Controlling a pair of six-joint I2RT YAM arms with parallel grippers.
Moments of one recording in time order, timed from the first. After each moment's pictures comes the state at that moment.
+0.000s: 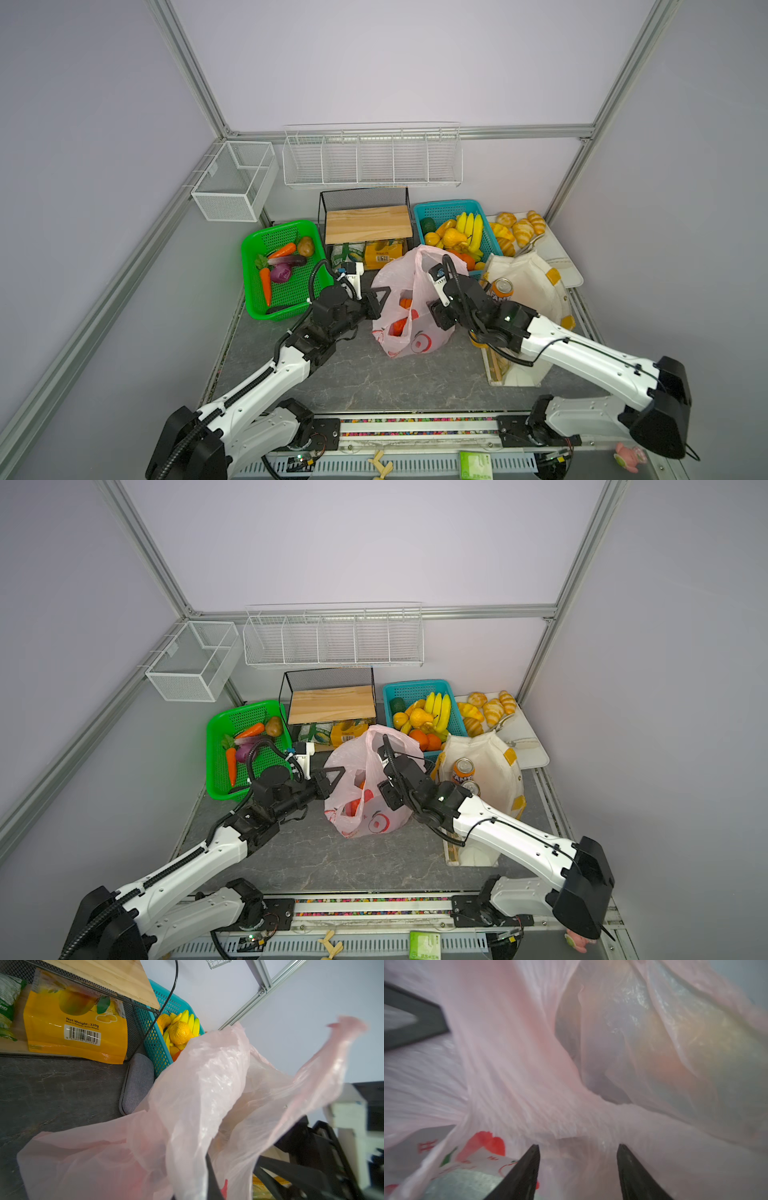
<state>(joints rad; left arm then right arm) -0.62 1.03 0.58 0.21 0.23 -0.73 0.96 1.21 1.03 -0.49 0.29 0.14</state>
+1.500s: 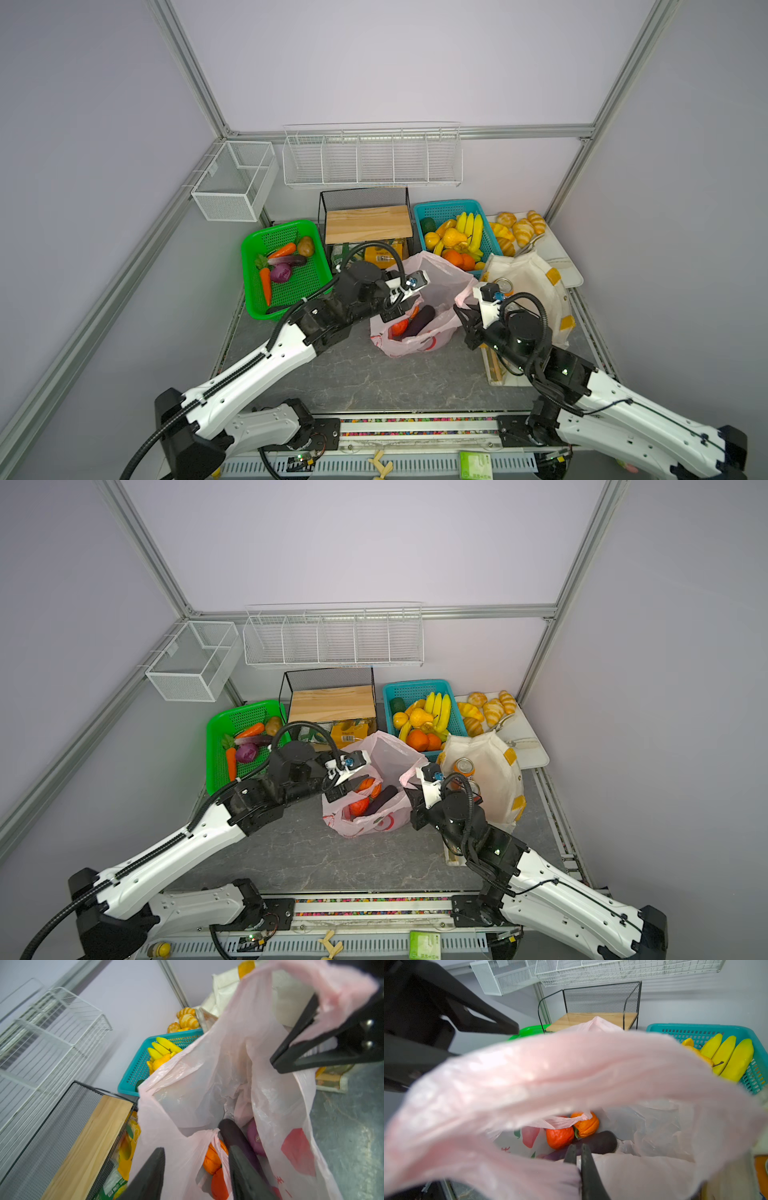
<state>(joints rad) -0.89 1.22 1.16 -0.43 0.08 0.63 0.93 0.70 0.58 -0.09 0.23 0.27</state>
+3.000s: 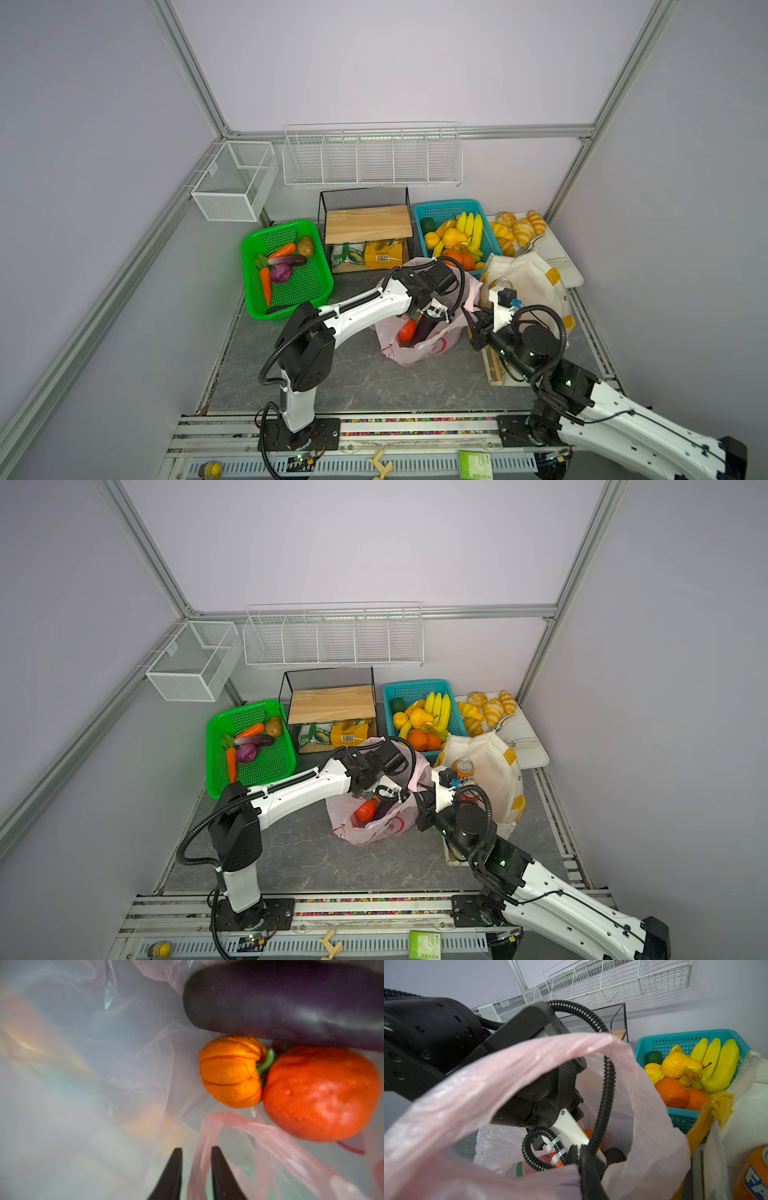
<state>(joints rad) -0.99 1.88 1.59 -0.90 -0.46 1.23 0.93 0.60 0.47 0.03 0.28 0.33</state>
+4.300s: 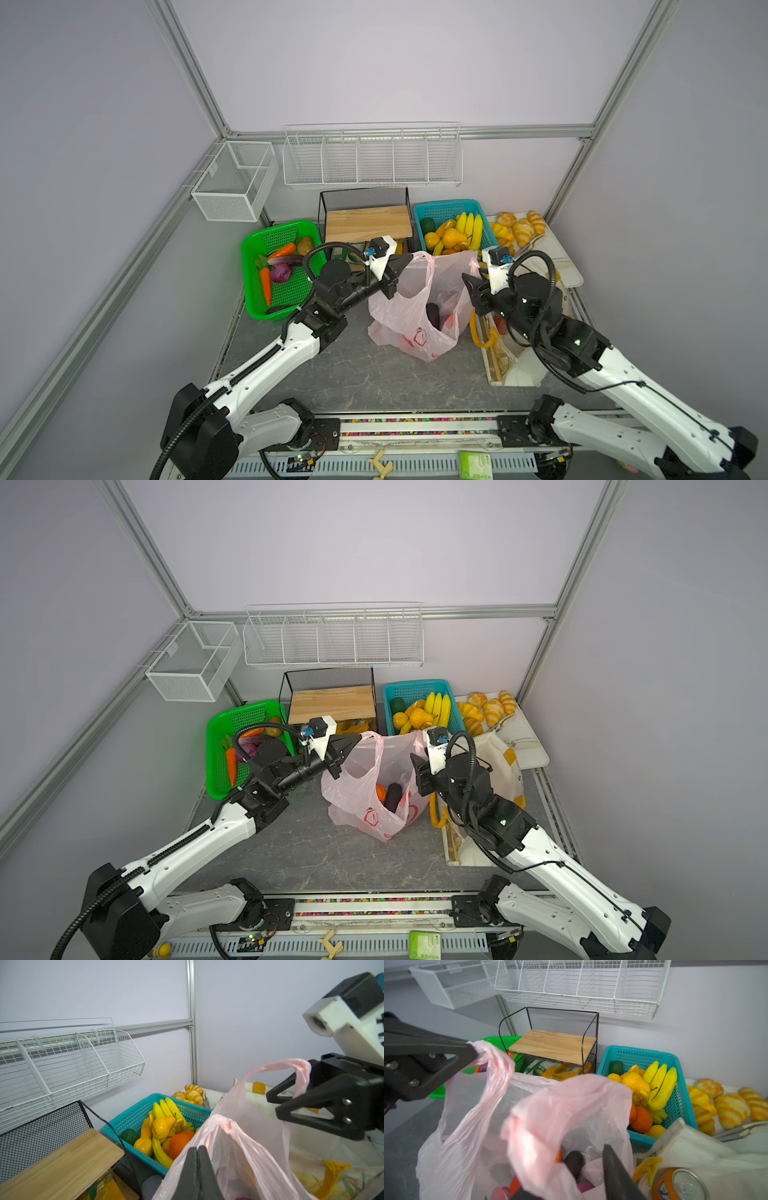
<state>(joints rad) -0.67 1.17 0.83 0.45 0.34 -0.03 0.78 0.90 1.03 -0.41 0.24 0.09</state>
